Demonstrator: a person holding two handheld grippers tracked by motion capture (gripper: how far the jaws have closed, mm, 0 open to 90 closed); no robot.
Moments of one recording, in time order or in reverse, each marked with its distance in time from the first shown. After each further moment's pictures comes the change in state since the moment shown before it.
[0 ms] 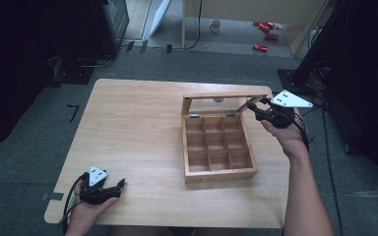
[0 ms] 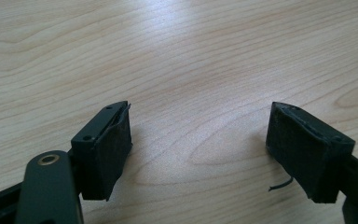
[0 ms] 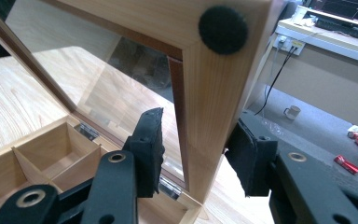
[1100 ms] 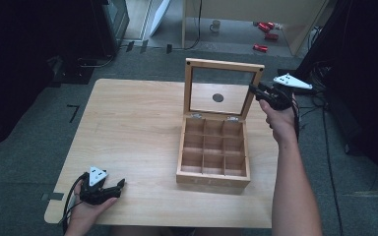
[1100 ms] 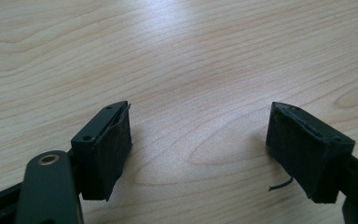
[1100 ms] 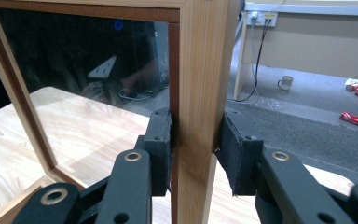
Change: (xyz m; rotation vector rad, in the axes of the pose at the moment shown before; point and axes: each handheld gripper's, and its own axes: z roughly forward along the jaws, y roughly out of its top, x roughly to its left) left arm 0.000 0.000 0.000 0.002 0.000 0.003; right arm -0.029 0.017 0.035 0.003 -0.090 0.282
